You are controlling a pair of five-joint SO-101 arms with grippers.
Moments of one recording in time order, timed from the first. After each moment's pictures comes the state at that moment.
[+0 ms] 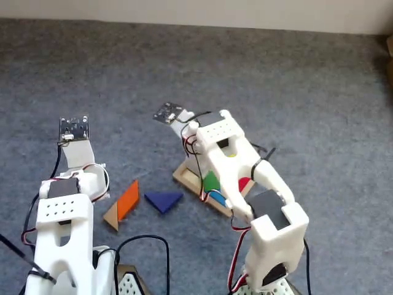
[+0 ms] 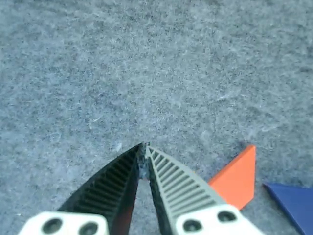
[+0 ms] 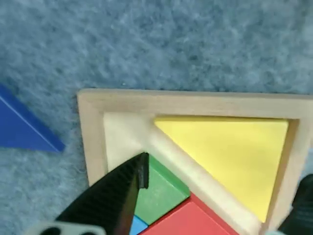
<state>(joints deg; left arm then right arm) -17.4 -44.0 66.4 50.7 3.7 -29.5 17.3 9.2 67.1 33.3</state>
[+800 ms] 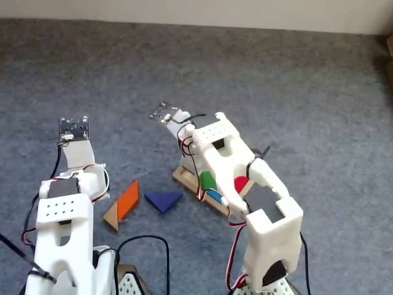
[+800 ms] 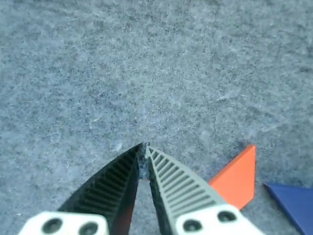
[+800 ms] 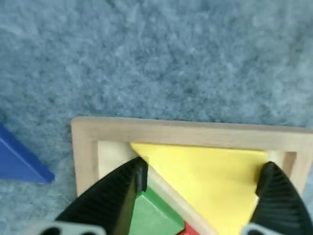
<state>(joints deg) -17.4 -44.0 66.4 50.7 3.7 -30.1 23.8 8.1 60.0 33.6</state>
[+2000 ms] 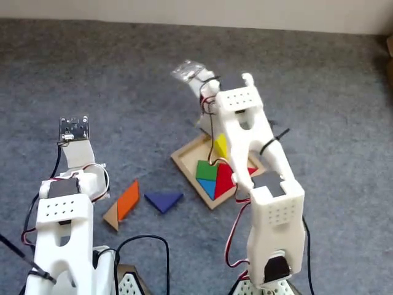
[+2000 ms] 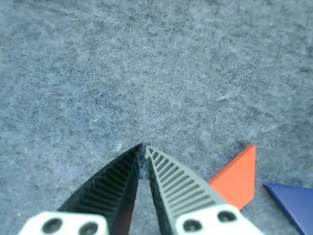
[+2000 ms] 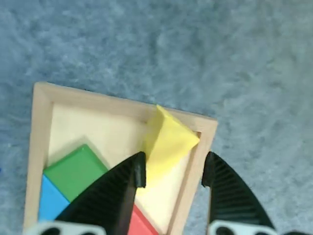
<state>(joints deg) -17.4 -44.0 66.4 50.7 3.7 -18.9 30.4 -25.4 79.9 36.5</state>
